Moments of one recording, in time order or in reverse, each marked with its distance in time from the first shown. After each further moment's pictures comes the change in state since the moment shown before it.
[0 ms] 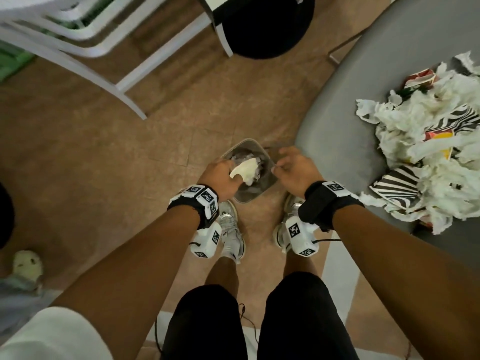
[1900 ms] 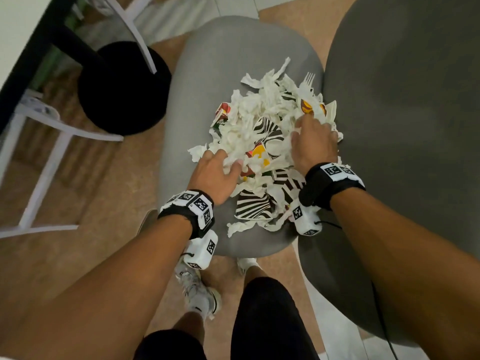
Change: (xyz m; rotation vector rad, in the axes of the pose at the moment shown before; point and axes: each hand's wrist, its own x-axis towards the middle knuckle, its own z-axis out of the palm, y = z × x) left_hand 0.043 0.368 0.107 0.268 0.064 0.355; right_hand -0.055 0.257 -0.283 -0.146 0.725 0.278
